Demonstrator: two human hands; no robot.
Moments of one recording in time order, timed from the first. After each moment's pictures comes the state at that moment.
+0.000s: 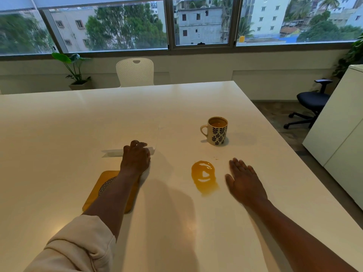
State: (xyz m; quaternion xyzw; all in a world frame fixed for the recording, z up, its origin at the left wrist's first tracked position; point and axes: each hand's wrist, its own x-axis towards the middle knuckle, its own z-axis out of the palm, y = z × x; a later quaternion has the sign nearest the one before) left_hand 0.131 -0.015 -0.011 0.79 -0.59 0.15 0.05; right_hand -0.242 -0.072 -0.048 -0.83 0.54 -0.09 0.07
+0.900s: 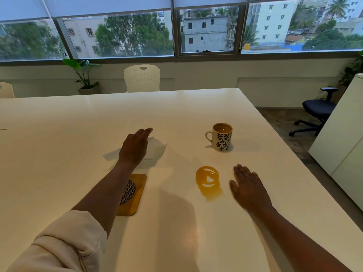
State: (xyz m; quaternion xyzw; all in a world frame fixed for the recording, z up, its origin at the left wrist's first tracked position) left_hand 0.135 -0.004 0.054 0.74 -0.62 0.17 0.21; right_hand -0.243 -0.073 -0.047 -0.83 0.54 -0.10 0.07
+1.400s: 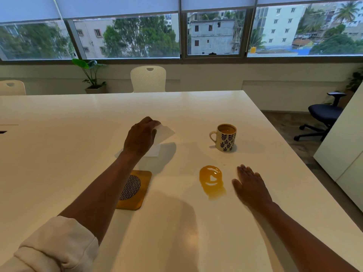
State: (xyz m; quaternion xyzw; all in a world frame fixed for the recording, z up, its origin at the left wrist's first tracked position) left_hand 0.115 0.007 0.099 0.70 -0.63 0.20 0.26; right_hand -0.242 -0.079 -0.042 -0.83 0.54 -0.09 0.11
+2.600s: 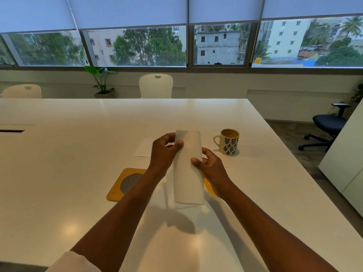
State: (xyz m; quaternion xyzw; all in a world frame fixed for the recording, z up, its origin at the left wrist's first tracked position) left_hand 0.030 0.046 0.084 0.61 -0.42 -0.19 0.64; right_hand -0.128 0.003 0.053 -0.63 0.31 -0.36 0.62
